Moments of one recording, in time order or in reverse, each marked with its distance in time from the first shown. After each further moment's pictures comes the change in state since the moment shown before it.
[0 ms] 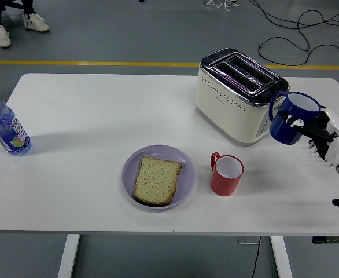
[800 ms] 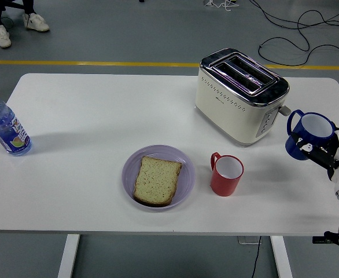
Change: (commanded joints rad) left arm -0.015 -0.004 0.011 0.000 -0.015 0.001 -0.001; right arm -0.079 0.111 -0.057 -0.281 -0.132 -0.085 0.446
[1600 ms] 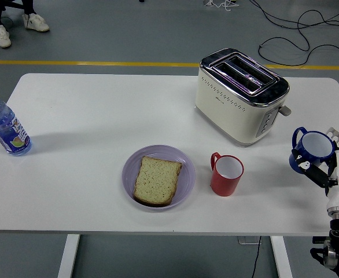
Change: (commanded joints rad) left arm 0.011 -0.006 0.039 0.000 -0.030 0.000 0.001; right arm 0.017 0.116 -0.078 -0.278 0.063 -0.089 0.282
